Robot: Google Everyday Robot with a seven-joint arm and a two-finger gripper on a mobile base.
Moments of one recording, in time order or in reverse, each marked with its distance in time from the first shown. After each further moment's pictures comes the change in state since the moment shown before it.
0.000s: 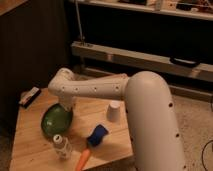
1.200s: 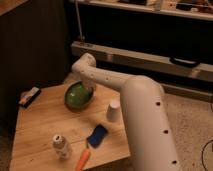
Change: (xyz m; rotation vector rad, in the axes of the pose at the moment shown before) arm 0.011 0.195 0.018 -0.179 0.005 0.409
